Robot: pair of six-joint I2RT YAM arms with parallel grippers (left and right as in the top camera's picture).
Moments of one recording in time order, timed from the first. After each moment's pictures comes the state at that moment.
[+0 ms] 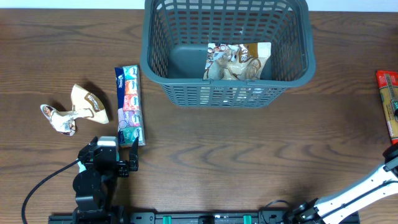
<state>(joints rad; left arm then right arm) 0.05 0.01 0.14 -0.49 0.08 0.09 -0.94 2.37 2.23 -1.32 -0.11 -0.75</state>
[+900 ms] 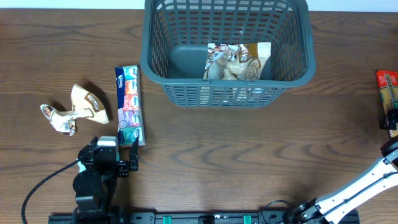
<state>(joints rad) 0.05 0.01 0.14 -0.49 0.08 0.09 -0.92 2.53 2.22 -1.24 -0.02 -0.77</state>
